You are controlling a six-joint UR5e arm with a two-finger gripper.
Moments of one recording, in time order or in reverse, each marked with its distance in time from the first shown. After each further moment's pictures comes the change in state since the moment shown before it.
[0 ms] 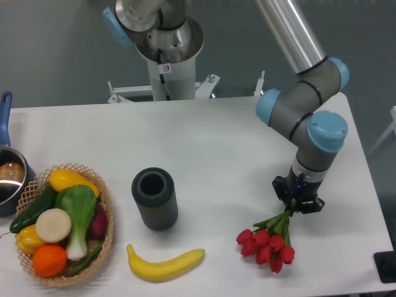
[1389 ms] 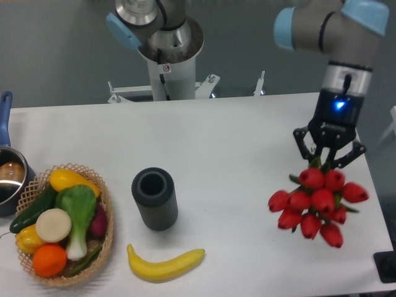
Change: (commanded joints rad) arm 0.207 0.227 0.009 0.006 -0.716 -0.249
